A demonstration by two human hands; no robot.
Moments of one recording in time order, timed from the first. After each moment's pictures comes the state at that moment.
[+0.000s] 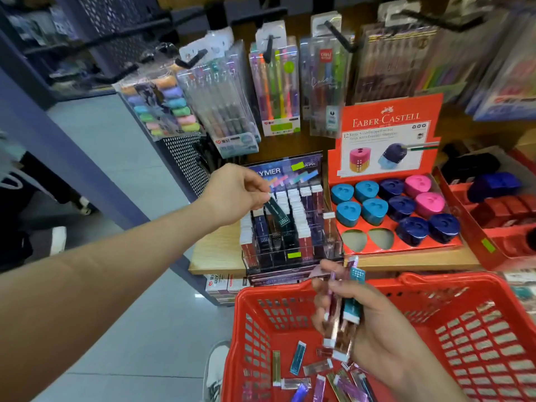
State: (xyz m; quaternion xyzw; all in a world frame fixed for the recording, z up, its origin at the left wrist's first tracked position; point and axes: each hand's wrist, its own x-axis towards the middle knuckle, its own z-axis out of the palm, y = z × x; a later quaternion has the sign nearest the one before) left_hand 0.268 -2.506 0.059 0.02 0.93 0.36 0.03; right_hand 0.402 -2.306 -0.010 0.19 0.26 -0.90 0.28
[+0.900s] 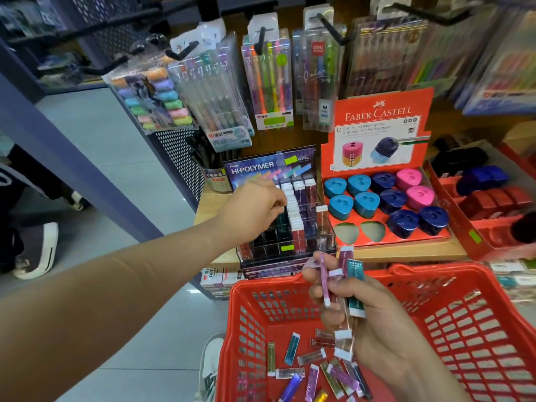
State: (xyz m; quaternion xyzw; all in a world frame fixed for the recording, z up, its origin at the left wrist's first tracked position) left_hand 0.270 -2.484 0.015 0.24 0.96 0.10 -0.04; right_hand 0.414 -2.302 0.006 0.18 0.35 -0.89 0.24
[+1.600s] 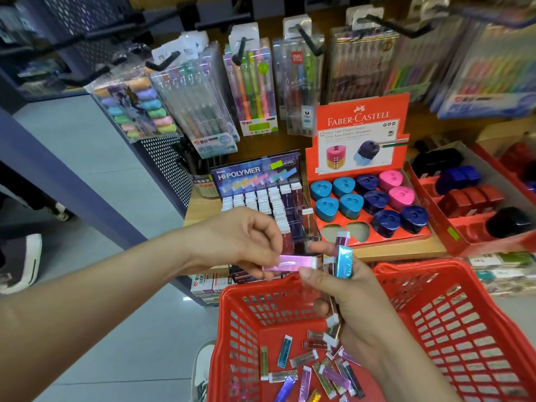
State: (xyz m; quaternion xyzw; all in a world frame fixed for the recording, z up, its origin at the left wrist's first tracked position) left_hand 0.331 -2.482 0.077 0.07 0.78 0.49 0.37; right_hand 0.407 -2.311 0.018 0.18 0.51 -0.83 0.12
